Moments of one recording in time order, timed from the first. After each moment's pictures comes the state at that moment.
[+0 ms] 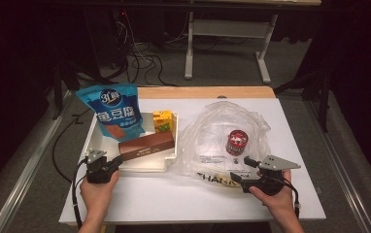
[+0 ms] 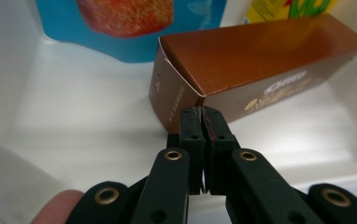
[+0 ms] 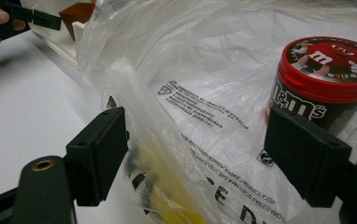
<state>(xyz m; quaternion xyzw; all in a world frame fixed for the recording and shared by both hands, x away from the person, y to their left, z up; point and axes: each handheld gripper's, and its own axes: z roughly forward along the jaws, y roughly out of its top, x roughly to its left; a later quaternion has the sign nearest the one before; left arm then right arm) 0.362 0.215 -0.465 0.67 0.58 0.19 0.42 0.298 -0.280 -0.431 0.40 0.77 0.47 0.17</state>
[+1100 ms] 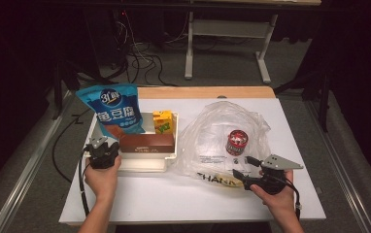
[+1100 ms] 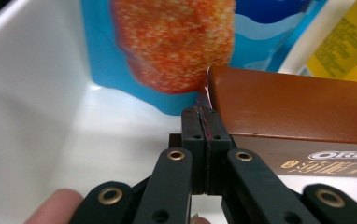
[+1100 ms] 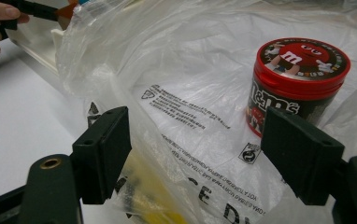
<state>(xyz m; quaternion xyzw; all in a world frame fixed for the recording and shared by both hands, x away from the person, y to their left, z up) 0.400 0.205 -0.462 0.63 0.62 0.26 0.40 0.298 -0.284 -0.431 0.42 0.75 0.47 0.19</state>
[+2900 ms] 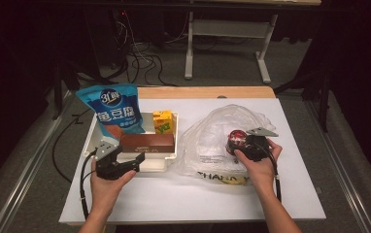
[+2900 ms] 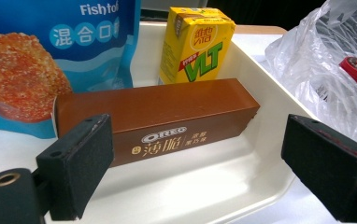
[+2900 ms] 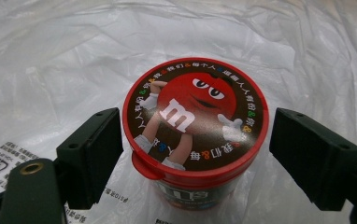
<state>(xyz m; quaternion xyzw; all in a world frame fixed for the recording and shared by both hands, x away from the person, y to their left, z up) 0.352 0.177 -0.421 0.70 0.48 0.19 0.49 0.395 -0.265 -0.442 0.56 0.71 0.35 0.26</state>
